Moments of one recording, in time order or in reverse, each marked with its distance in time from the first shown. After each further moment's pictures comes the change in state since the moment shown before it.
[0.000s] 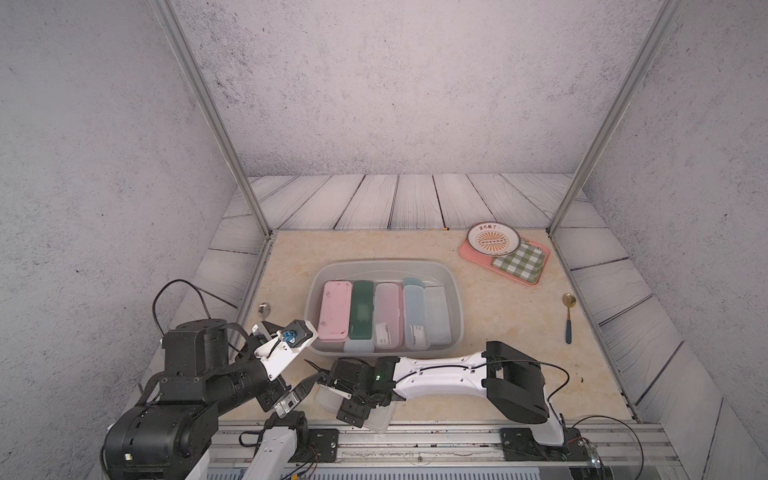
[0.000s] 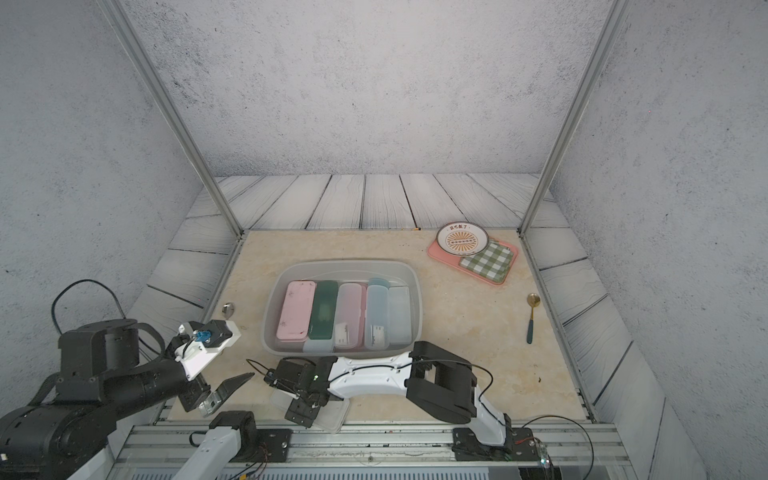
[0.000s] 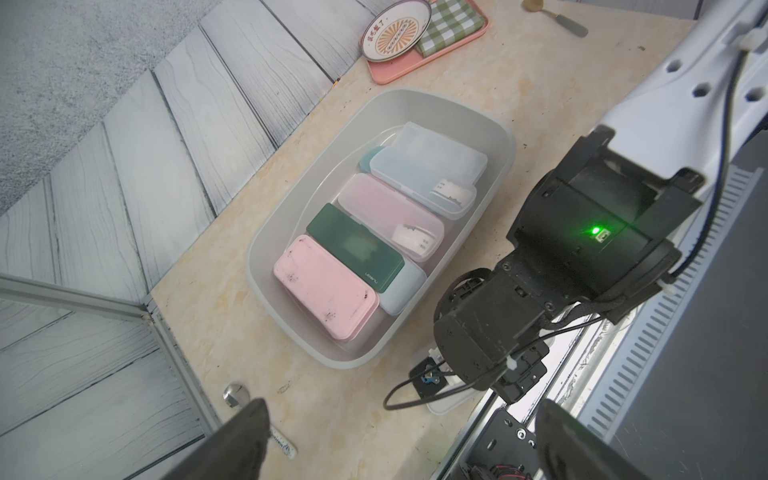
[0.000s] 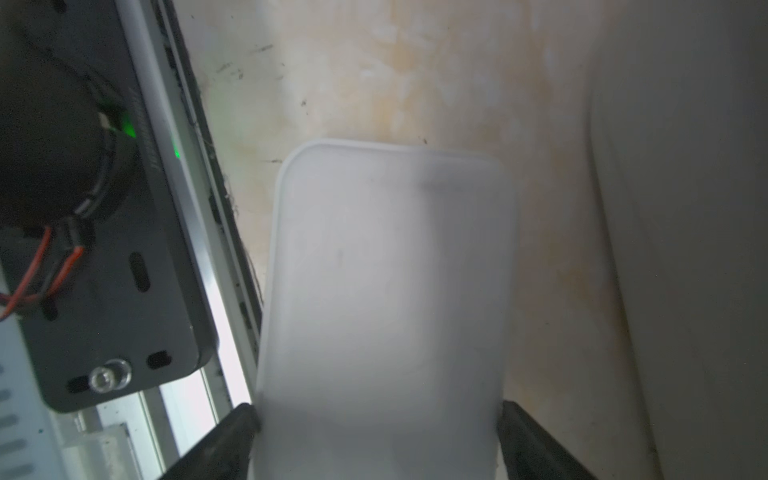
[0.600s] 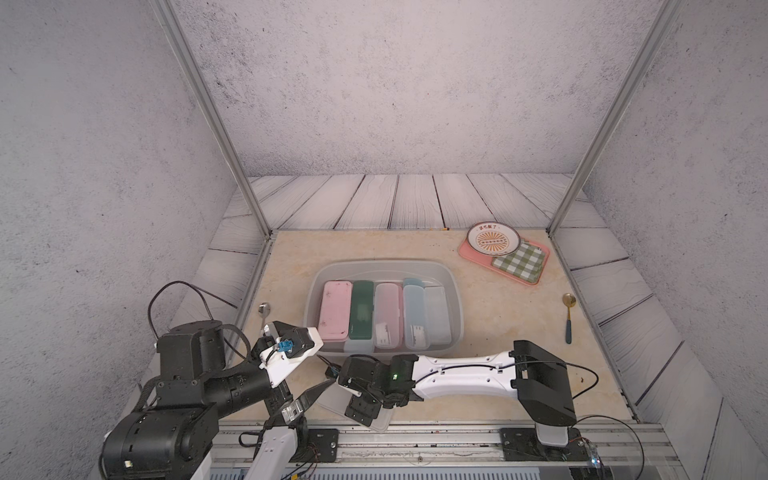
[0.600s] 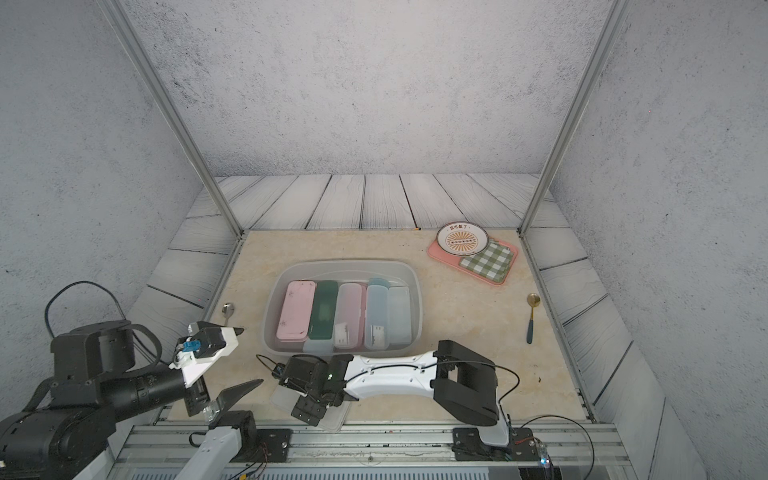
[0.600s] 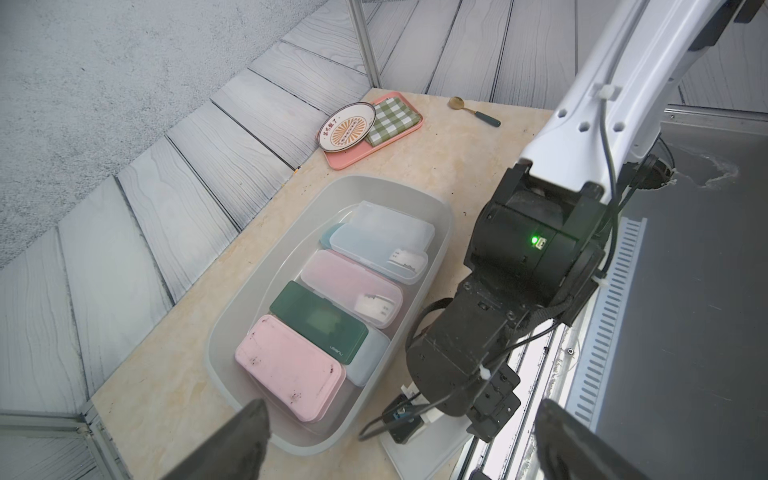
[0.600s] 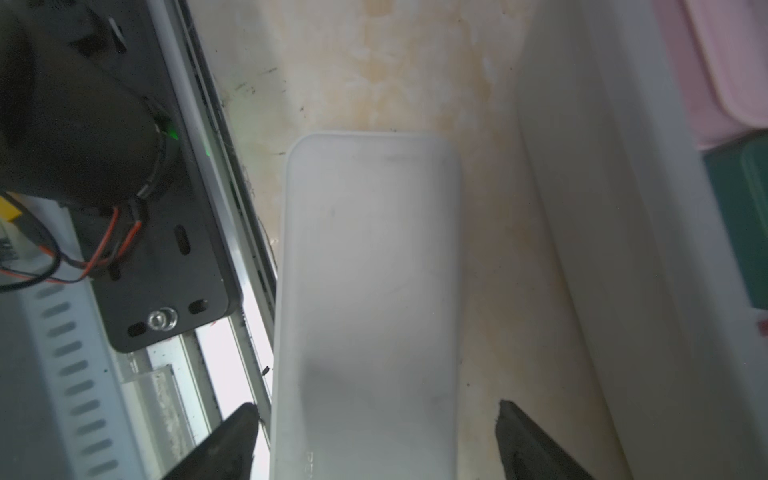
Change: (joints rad) left arm 0.051 0.001 0.024 0.000 0.284 0.069; right arm -0.001 -0.137 -0.103 -0.002 0.033 0.044
